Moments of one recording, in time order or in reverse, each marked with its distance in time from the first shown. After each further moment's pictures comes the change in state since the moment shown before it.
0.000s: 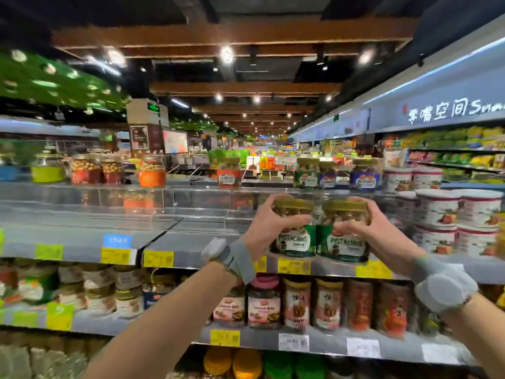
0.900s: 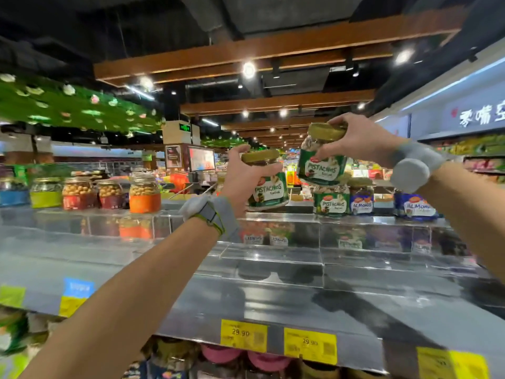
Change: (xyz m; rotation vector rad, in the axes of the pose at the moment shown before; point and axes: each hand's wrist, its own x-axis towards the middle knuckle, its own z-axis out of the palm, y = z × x) left_hand 0.174 0.047 -0.058 0.084 0.392 0.153; right_hand 0.264 -0.099 -0.025 -0.549 0.041 -0.371
